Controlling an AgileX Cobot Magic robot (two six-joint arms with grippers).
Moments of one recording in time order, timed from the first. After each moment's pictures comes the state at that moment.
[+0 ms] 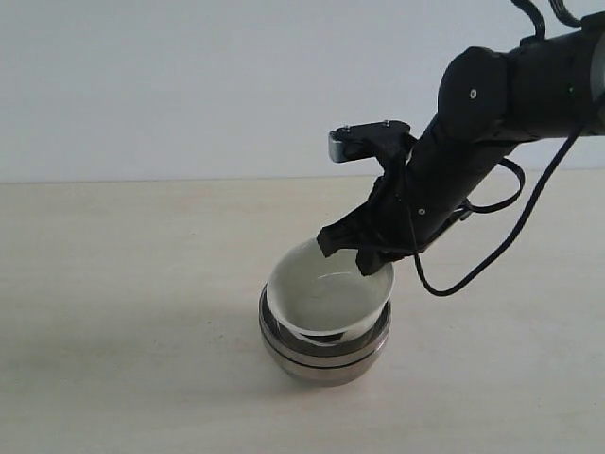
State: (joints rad) left arm 0.01 0.00 0.00 -0.09 0.31 0.04; right arm 0.49 1.81 -1.29 0.24 0.71 -0.17
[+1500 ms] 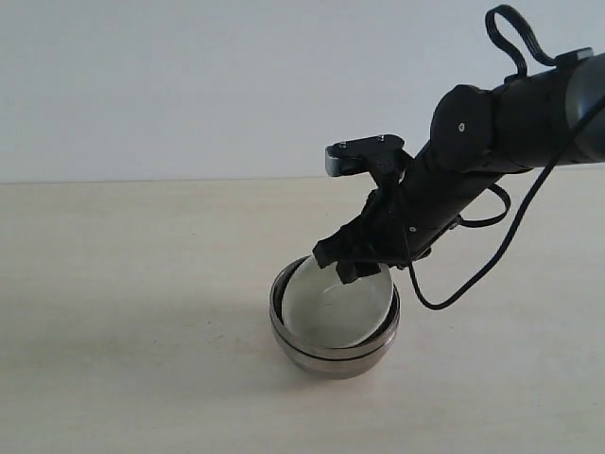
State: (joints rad) left arm 0.01 0.00 0.00 -0.09 0.31 0.04; right arm 0.49 1.86 -1.25 0.28 0.57 -0.24
